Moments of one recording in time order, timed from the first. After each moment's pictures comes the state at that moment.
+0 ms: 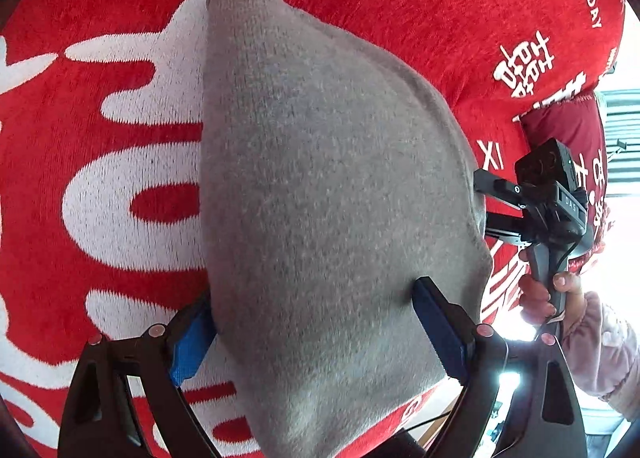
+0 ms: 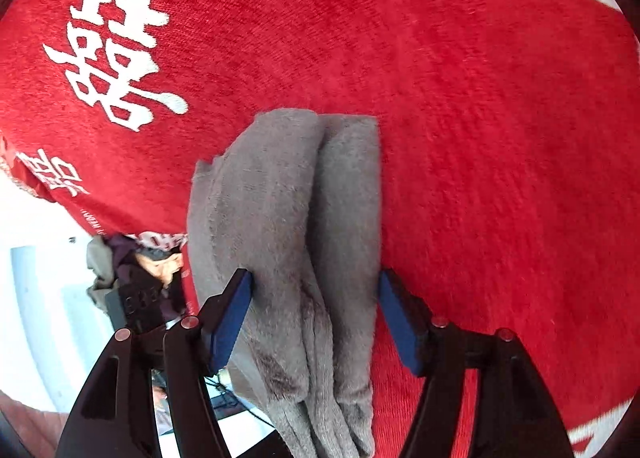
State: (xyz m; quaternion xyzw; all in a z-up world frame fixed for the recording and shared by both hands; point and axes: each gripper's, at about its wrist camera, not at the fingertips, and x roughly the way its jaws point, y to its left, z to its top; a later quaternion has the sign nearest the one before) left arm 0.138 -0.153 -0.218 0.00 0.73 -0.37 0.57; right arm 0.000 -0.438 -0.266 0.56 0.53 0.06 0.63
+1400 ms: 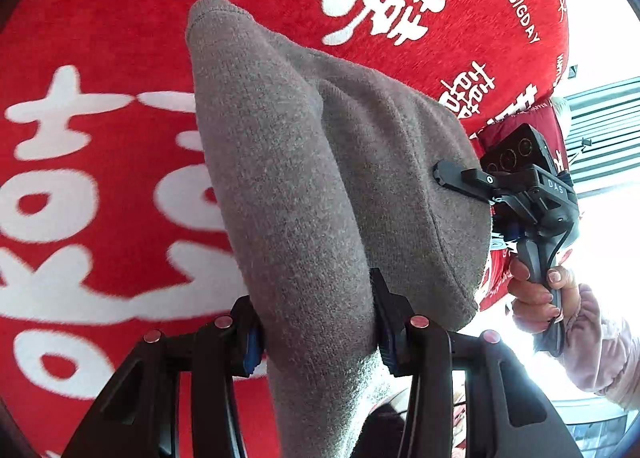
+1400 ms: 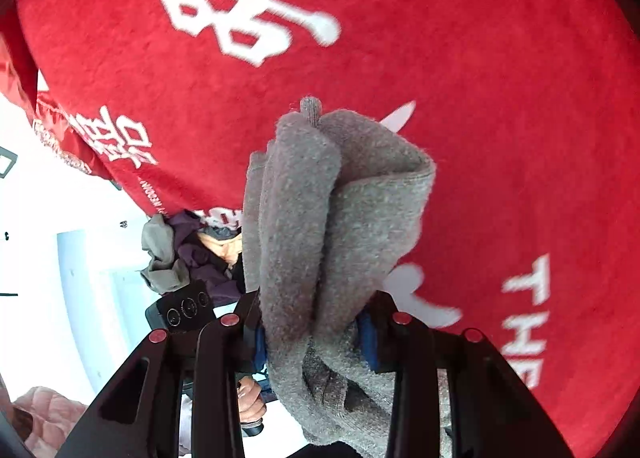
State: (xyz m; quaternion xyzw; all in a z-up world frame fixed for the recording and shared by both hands) left arm 0.120 -0.079 -0.125 -0.03 0.68 -0.40 0.61; right arm 0.044 -0.332 -0.183 0.61 0.49 0.14 0.61
